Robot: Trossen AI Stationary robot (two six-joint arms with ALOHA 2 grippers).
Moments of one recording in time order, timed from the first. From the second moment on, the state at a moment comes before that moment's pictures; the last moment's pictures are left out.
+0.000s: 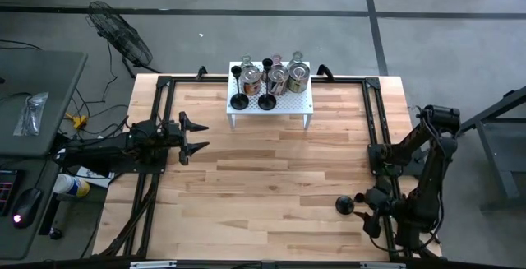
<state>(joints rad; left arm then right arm) 0.11 0.03 0.01 0.02 -0.03 -0.03 1.43 1.45 0.81 -0.99 0.66 1.89</state>
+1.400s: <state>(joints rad) 0.11 0.03 0.01 0.02 -0.03 -0.03 1.40 1.45 0.80 -1.03 0.84 1.85</state>
